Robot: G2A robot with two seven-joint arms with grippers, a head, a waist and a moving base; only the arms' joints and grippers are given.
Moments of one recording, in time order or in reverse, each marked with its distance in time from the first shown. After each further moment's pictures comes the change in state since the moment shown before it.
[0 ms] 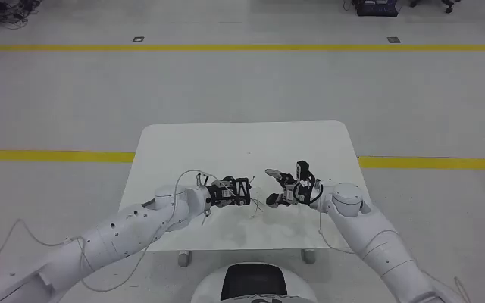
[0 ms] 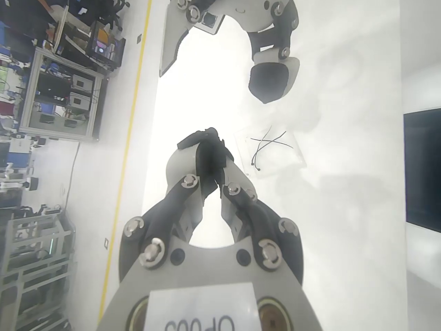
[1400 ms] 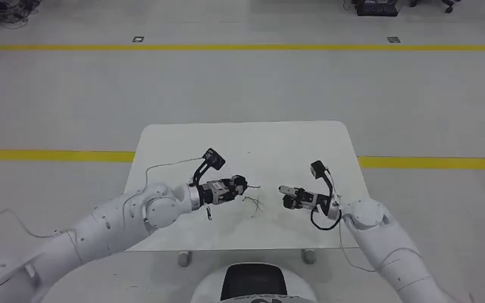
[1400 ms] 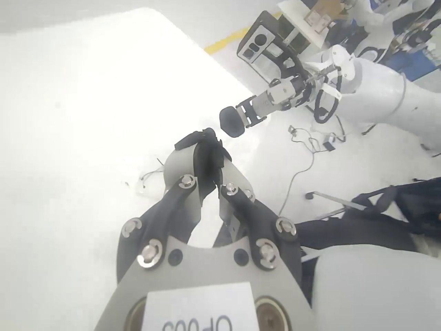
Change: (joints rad) left arm -0.124 0.062 0.163 0.077 -1.355 -0.080 -0.020; right arm -0.140 0.062 0.140 -0.079 -0.379 -0.569 0.114
